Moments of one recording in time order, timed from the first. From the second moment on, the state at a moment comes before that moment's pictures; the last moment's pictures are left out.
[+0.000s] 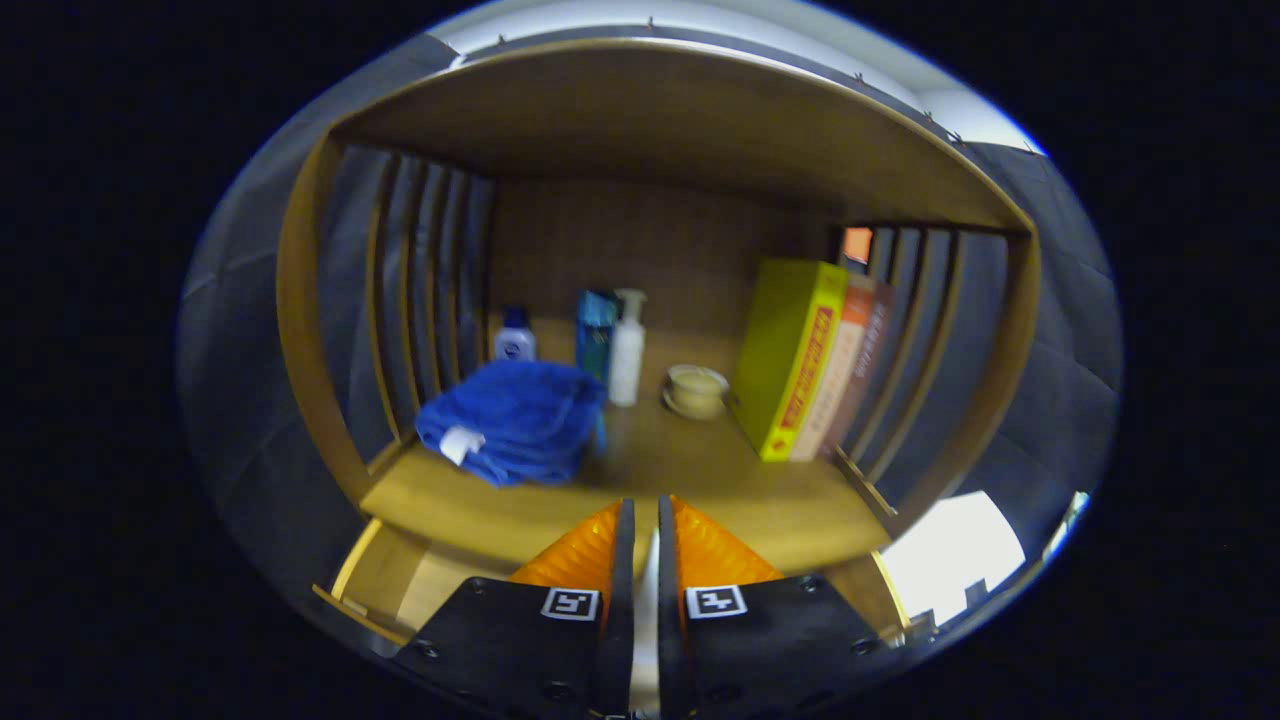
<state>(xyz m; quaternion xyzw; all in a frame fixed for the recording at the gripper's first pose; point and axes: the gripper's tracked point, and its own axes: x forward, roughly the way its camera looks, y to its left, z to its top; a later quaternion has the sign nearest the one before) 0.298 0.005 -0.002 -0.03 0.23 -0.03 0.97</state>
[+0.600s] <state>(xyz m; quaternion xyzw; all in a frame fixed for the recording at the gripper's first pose) 0.236 -0.004 -0.094 0.06 0.41 -0.11 0.90</state>
